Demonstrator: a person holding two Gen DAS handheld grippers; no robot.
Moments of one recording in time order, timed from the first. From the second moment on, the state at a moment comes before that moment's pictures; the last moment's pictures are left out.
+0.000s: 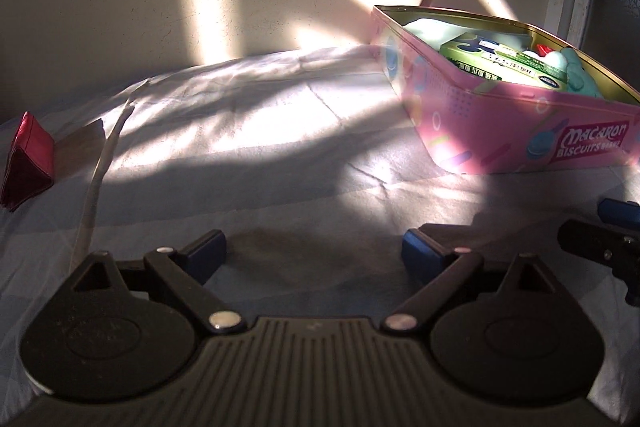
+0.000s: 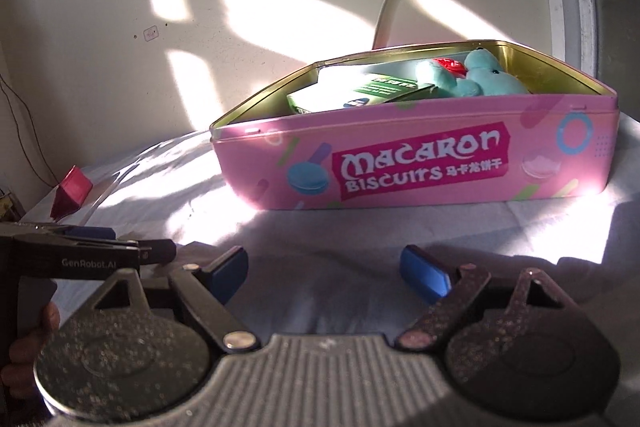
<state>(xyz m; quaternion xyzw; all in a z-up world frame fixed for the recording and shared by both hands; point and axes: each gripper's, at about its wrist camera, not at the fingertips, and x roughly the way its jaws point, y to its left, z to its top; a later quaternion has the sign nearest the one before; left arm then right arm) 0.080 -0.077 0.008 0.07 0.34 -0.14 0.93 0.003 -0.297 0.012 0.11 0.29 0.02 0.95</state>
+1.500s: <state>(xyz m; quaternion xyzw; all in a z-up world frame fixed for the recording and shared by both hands) 0.099 0.133 0.026 -0.14 0.27 0.10 0.95 0.091 -0.089 0.026 -0.11 0.31 0.23 0.92</state>
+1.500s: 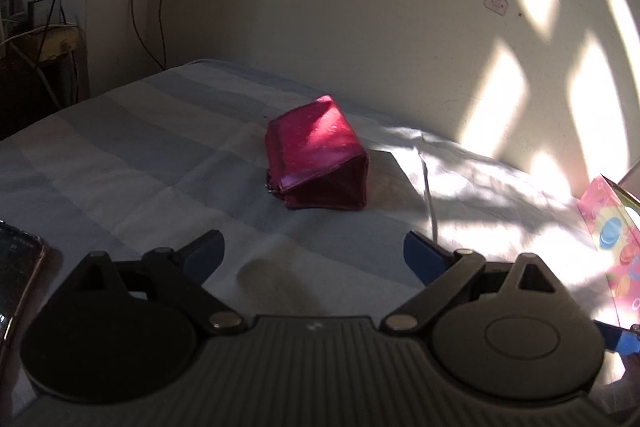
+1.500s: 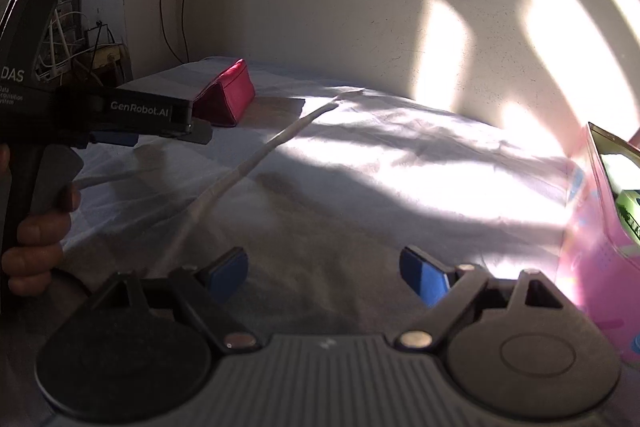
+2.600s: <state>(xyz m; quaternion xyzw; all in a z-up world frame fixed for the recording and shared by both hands) 0.097 0.162 0.017 -0.23 0.26 0.12 0.93 0.118 -0.054 0.020 -0.17 0.27 0.29 0.90</state>
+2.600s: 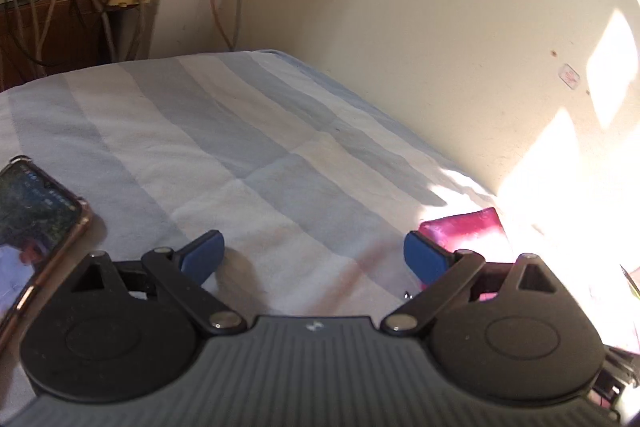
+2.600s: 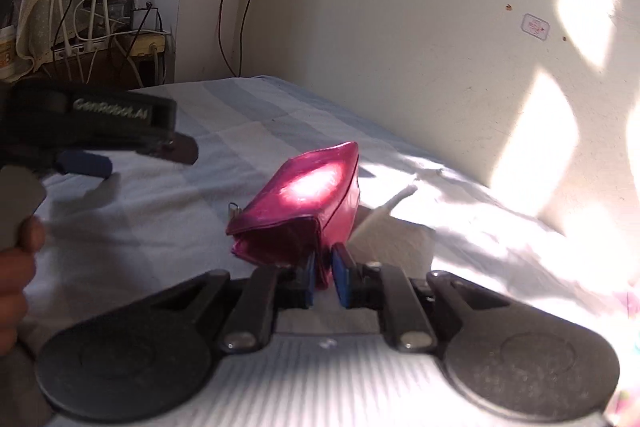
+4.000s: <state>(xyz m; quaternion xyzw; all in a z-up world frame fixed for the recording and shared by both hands) 0.098 0.029 0.015 -0.08 0.37 -0.31 0.87 0.018 -0.199 0.013 0.11 0.35 0.32 0.87</state>
